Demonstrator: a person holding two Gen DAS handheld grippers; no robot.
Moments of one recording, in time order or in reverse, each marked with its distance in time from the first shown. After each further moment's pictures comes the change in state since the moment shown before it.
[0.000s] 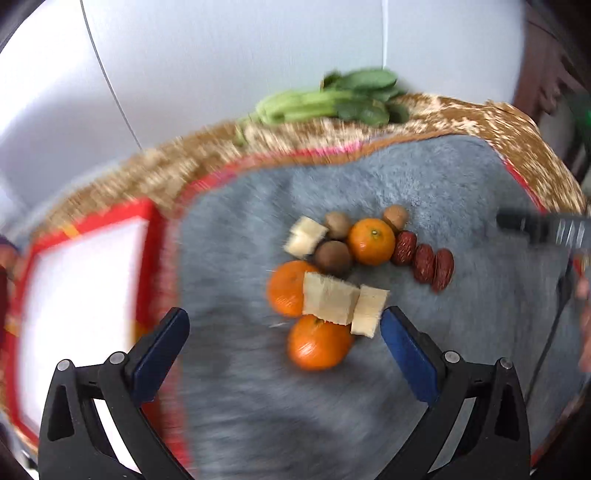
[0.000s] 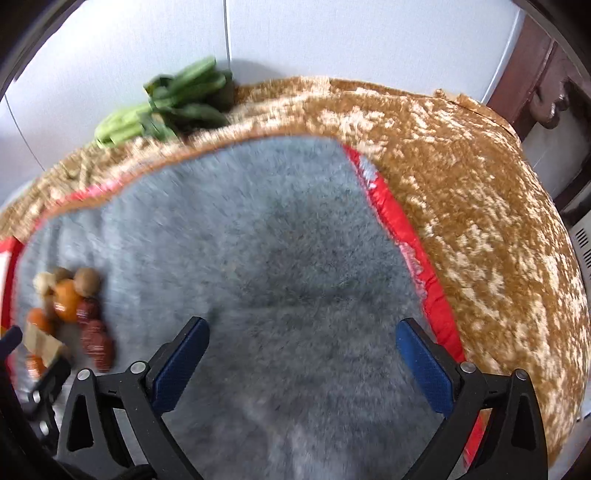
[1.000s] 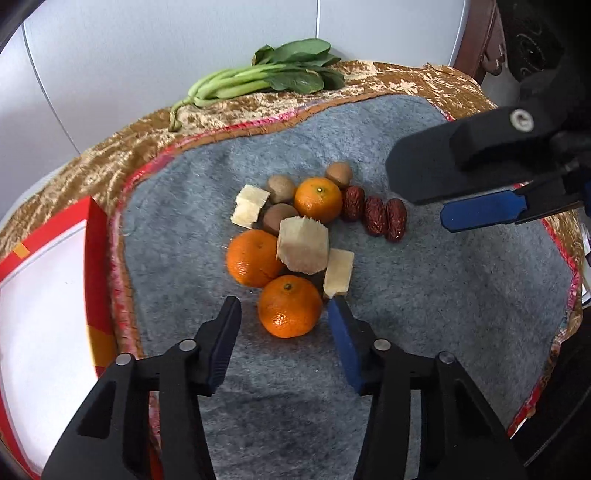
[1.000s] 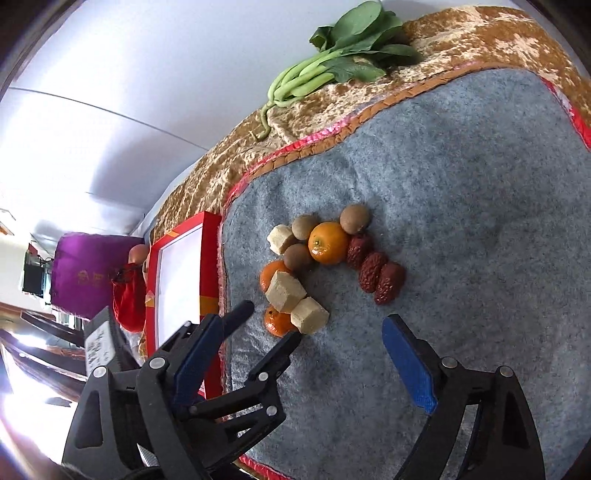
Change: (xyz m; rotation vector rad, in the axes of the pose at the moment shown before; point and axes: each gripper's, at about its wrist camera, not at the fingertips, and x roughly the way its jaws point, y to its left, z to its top) left arm 0.019 -0.007 -0.006 0.110 0.105 -0.254; right arm -0.017 0.070 0.000 0.115 0.309 0.664
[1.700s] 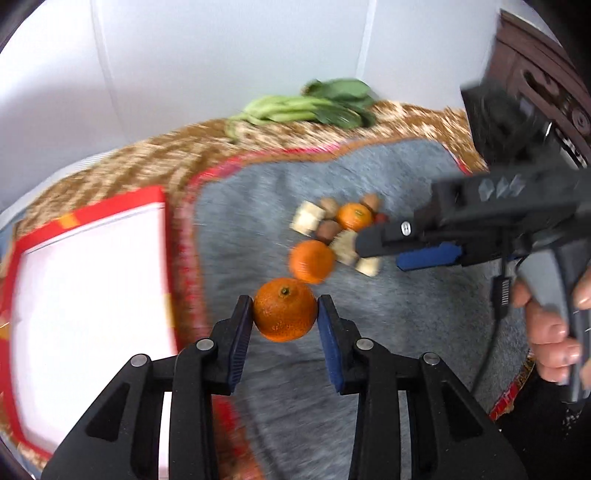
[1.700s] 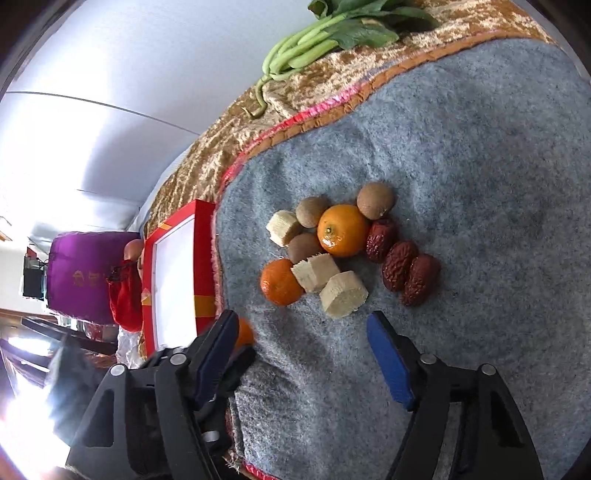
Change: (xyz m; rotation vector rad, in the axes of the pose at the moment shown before) left arm -0.063 0.042 -0.017 -0.136 -0.090 0.036; right arm 0.045 0.003 0.006 0.028 0.064 -0.008
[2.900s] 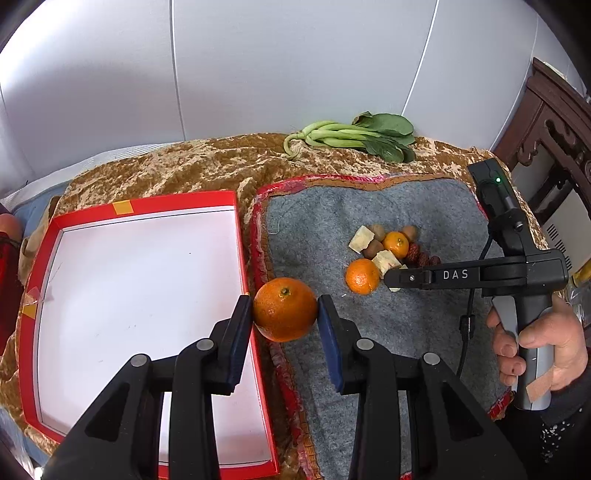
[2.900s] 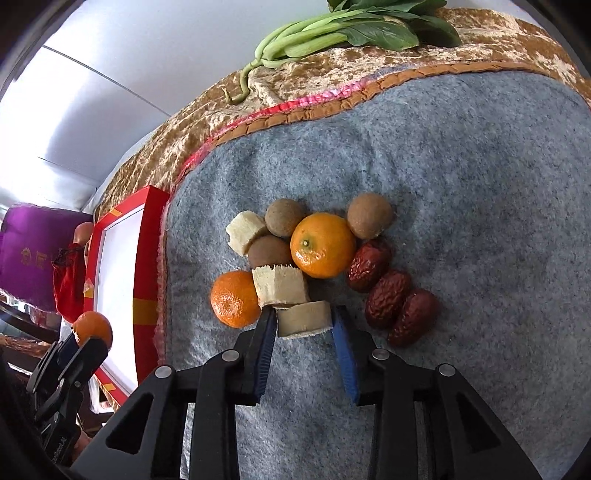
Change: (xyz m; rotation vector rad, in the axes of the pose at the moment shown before) left arm -0.023 0.046 0.000 -0.109 -0.030 0.017; right arm 0.029 0.009 0.005 -0.130 -0.034 -0.199
